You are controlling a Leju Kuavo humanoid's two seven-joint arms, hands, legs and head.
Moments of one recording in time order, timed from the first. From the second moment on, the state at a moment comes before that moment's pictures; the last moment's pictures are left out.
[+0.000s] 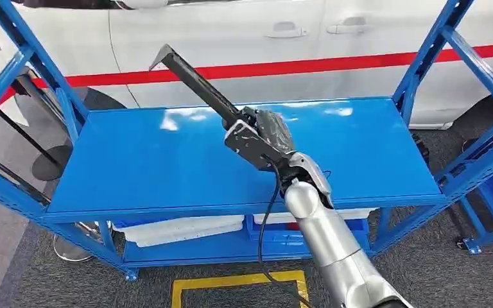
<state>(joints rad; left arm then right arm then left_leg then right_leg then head) -0.01 -0.15 0.65 -0.23 -0.25 0.24 -0.33 -0.62 0.29 0.39 -1.27 0.60 -0.09 -0.05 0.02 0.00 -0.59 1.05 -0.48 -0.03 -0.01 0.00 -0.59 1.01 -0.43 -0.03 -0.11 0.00</state>
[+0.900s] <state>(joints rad) -0.01 -0.13 0.67 -0.23 -0.39 0.15 -0.38 -0.11 0.04 0.04 -2.07 -0.03 -0.06 -0.34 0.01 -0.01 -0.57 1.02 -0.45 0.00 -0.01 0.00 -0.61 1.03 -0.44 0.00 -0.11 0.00</state>
